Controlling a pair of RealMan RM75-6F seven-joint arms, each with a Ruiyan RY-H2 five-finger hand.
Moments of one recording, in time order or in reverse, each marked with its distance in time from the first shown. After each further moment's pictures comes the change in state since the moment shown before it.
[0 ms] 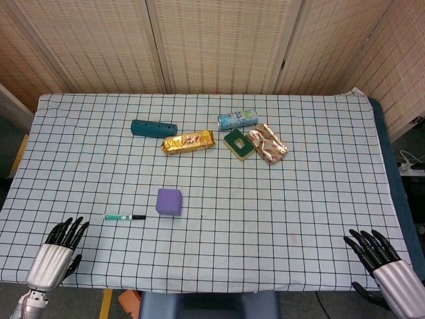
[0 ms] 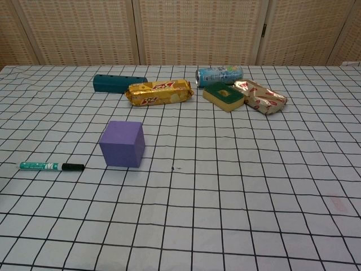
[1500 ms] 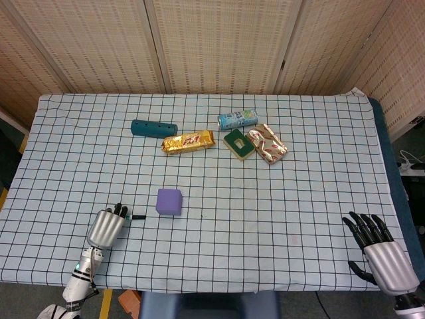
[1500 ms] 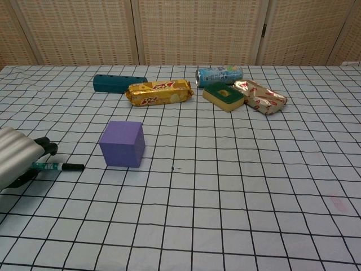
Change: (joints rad) left arm -0.259 -0.492 -0.147 0.575 -0.079 -0.213 0.341; right arm 0.050 -0.083 0.090 -0.064 0.210 -0.144 -0.182
